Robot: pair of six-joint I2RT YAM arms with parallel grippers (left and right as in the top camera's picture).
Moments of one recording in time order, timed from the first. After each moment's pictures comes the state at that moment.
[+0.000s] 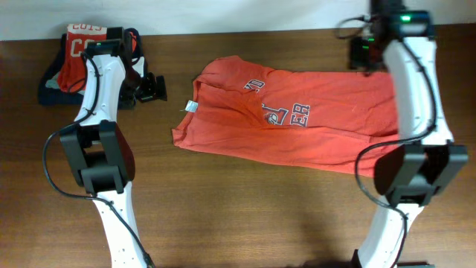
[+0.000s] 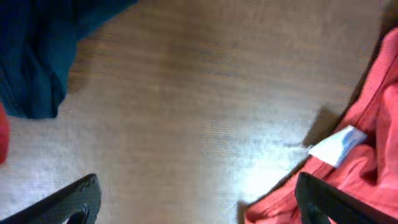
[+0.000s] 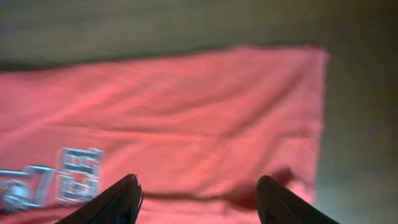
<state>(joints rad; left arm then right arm) 0.06 2.42 2.21 -1.25 0.12 -0.10 -0.07 2.15 2.27 -1.30 0.18 0.06</state>
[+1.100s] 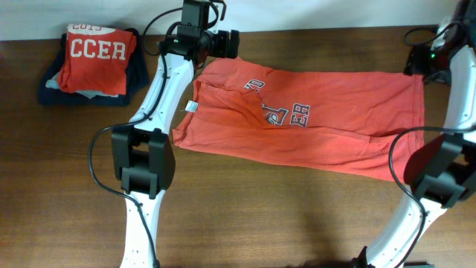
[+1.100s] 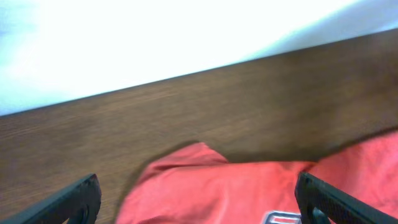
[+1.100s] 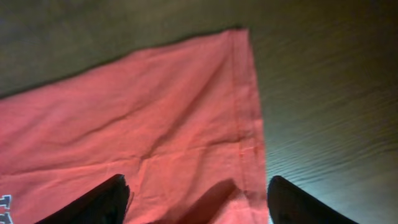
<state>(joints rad) -0.27 2.43 2.29 -0.58 0.14 -0.07 -0.39 2.23 2.27 -1.22 0.03 -0.03</state>
